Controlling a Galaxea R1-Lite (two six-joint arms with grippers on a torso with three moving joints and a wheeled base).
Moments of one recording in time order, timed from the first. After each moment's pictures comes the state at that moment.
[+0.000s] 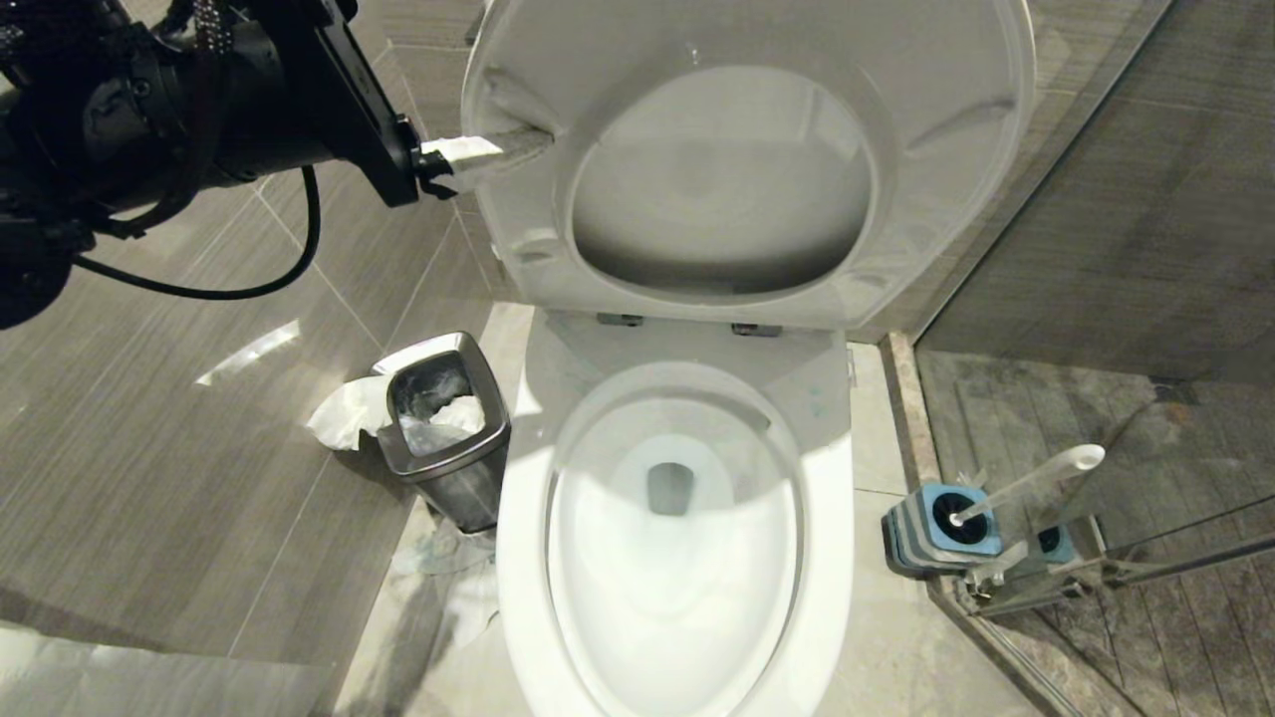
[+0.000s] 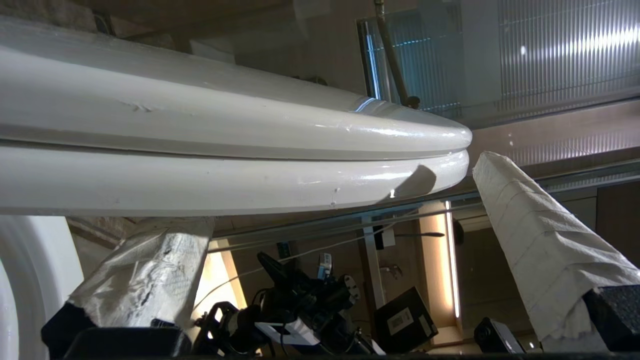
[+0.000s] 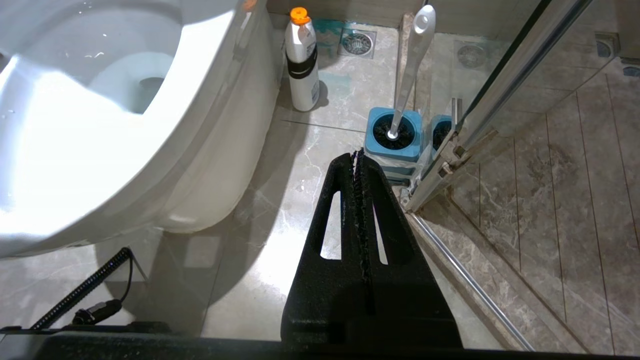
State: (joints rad) left arm -0.34 1.63 -1.47 -0.54 -1.04 -1.20; right arm 0.00 0.00 0.00 0.00 -0.01 0.05
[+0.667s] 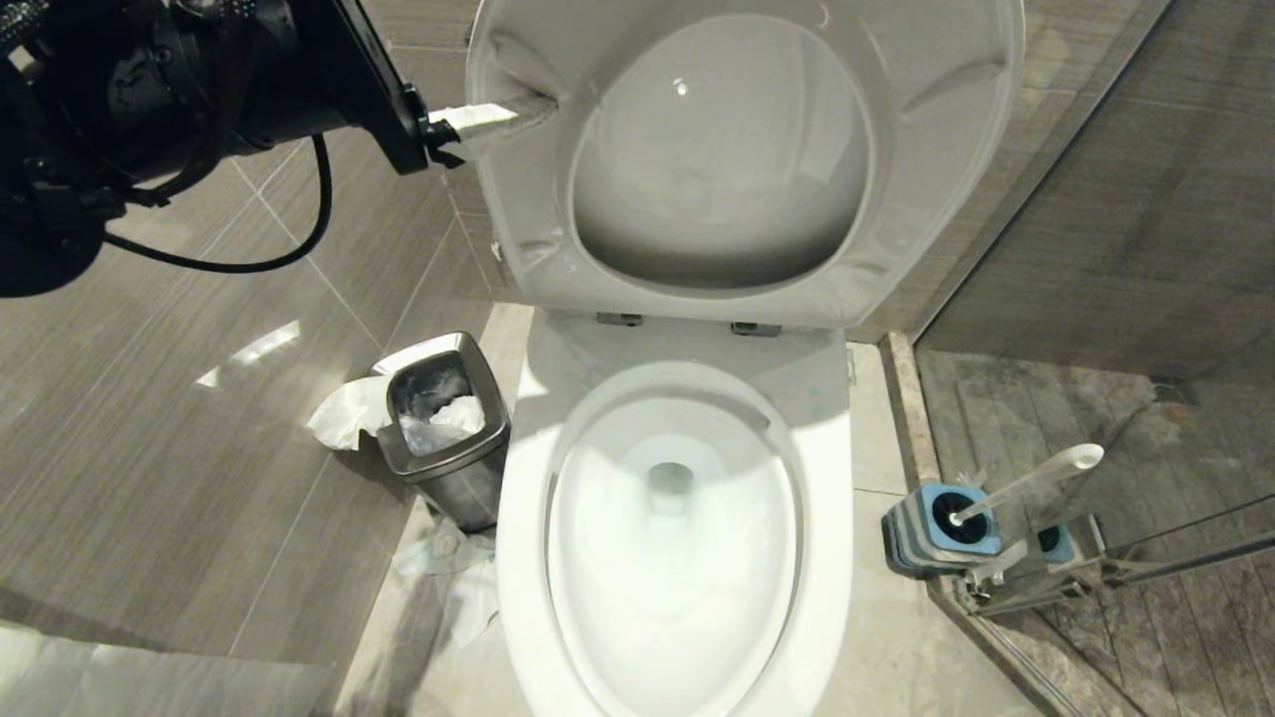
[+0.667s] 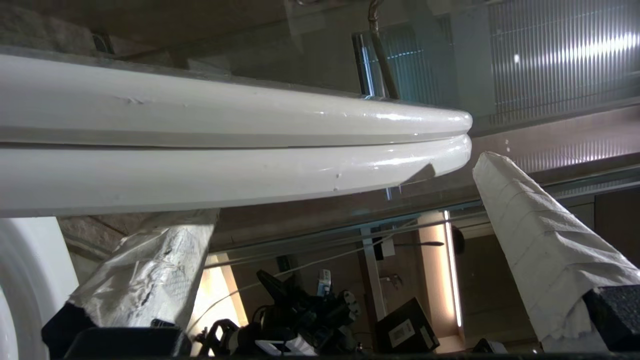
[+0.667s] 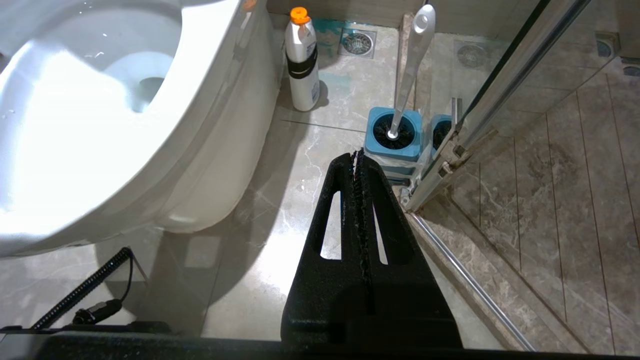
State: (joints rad) left arm -0.31 1.69 -1.58 -0.54 -1.02 -1.24; right arm 0.00 0.00 0.00 0.00 -0.01 0.05
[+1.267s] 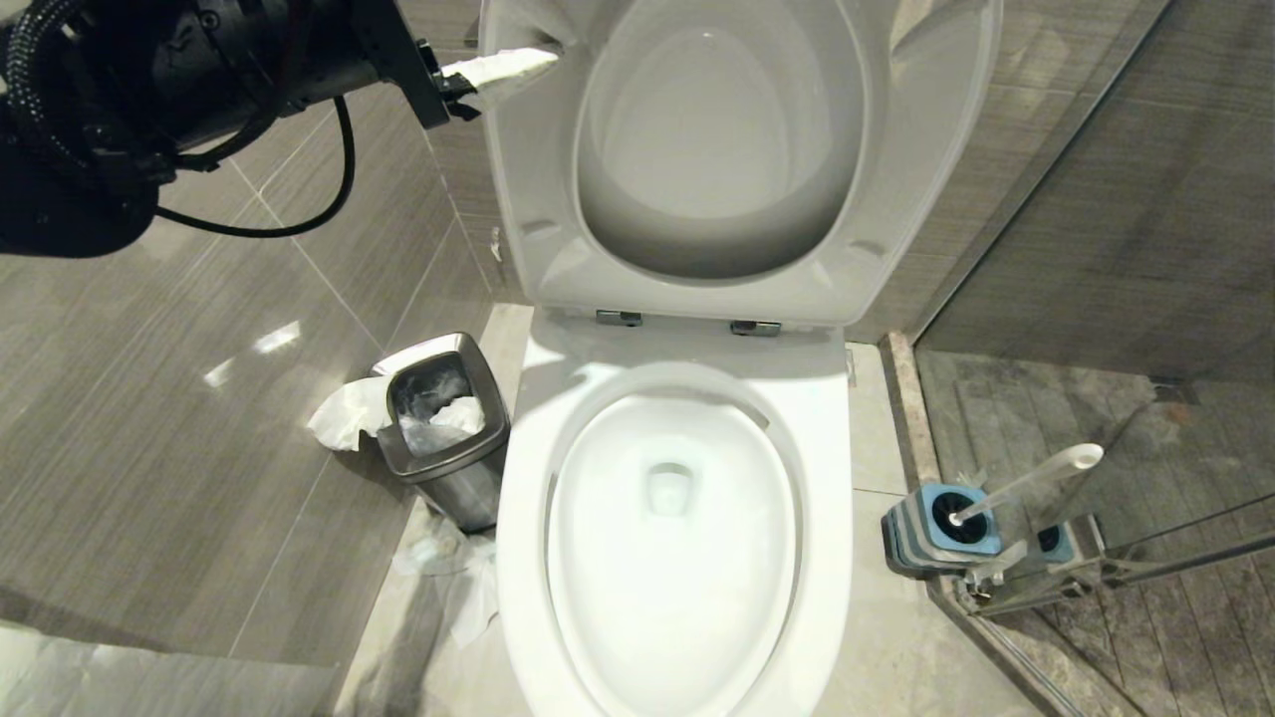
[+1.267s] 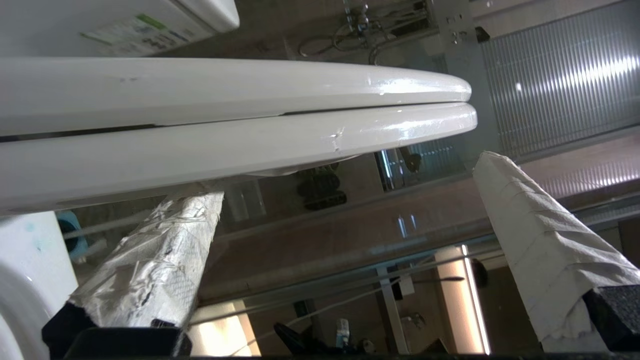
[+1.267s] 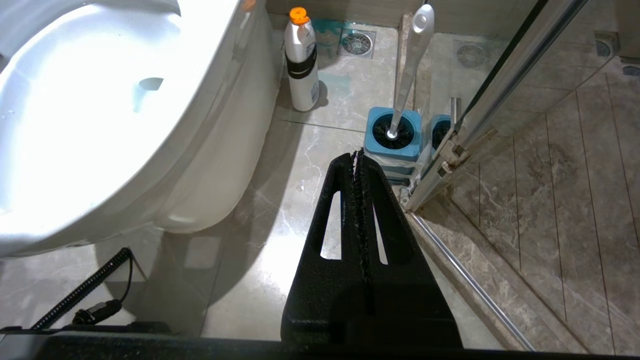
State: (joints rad) left arm -0.31 1.78 -1.73 -0.54 -0.91 -1.22; right arm 0.00 0.00 0.00 0.00 -0.01 0.05
